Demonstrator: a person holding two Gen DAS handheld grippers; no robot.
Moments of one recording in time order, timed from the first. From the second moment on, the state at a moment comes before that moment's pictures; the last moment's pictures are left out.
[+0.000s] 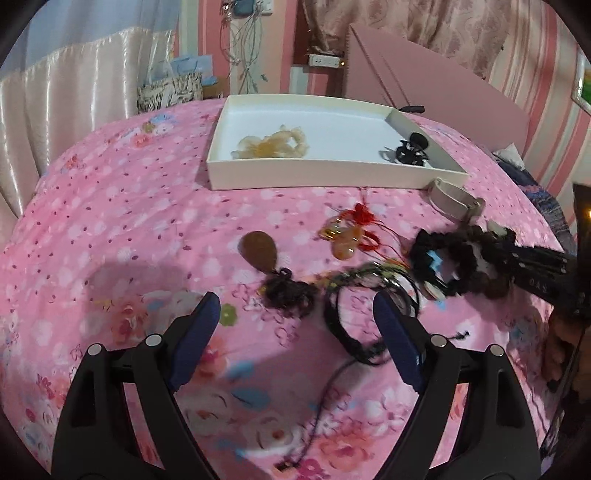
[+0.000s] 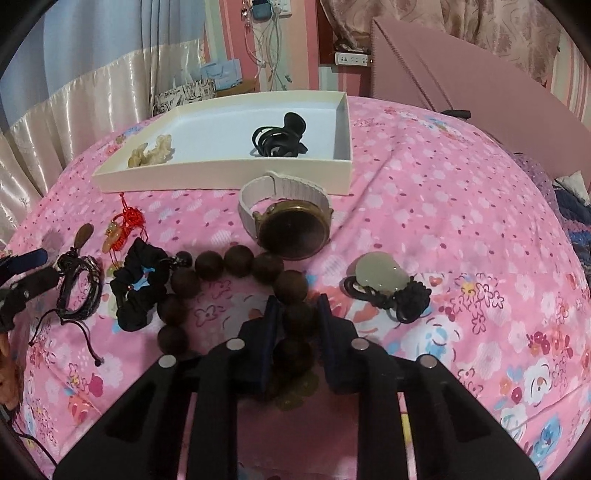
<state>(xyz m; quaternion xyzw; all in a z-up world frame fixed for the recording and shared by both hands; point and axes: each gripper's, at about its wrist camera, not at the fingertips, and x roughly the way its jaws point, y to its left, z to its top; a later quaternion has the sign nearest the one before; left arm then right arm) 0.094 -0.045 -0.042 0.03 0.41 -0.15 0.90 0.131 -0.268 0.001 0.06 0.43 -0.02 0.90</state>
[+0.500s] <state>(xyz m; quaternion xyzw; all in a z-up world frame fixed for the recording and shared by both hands) 0.090 -0.083 -0.061 0.03 0.44 -0.19 0.88 0.131 -0.271 0.000 0.08 0.43 -0.01 0.90</state>
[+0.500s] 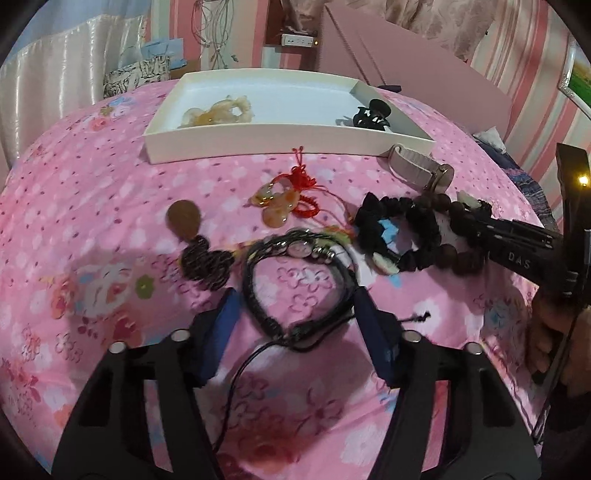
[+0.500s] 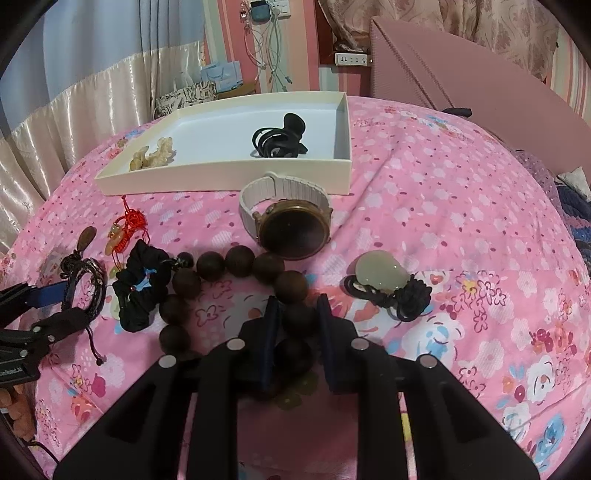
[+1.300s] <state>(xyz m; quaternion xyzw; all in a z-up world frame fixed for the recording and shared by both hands) 0.084 -0.070 -0.004 0.00 0.37 -0.22 0.90 0.097 -0.284 0.045 0.12 0.36 0.02 0.92</state>
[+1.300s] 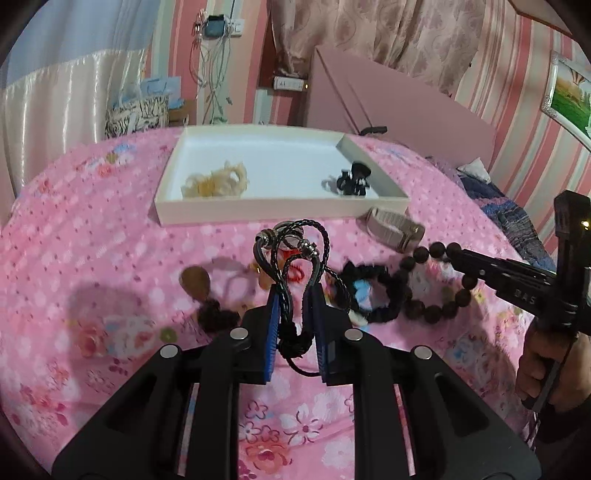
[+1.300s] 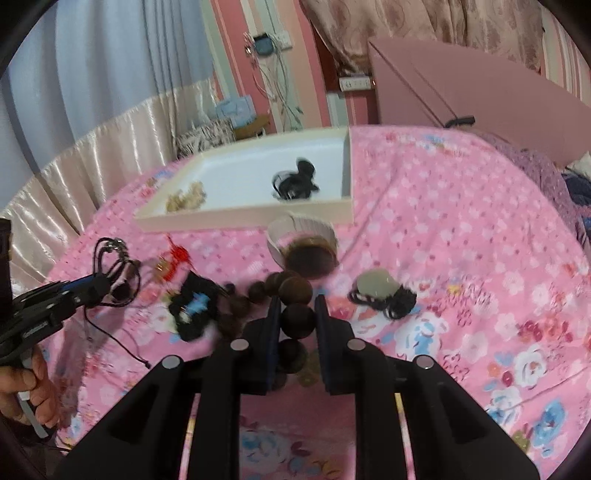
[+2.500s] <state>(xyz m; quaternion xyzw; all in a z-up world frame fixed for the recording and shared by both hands) 0.082 -0.103 0.080 0.04 0.28 -0.17 0.94 0.046 -0.327 0.141 0.09 0.24 -0.01 0.97</state>
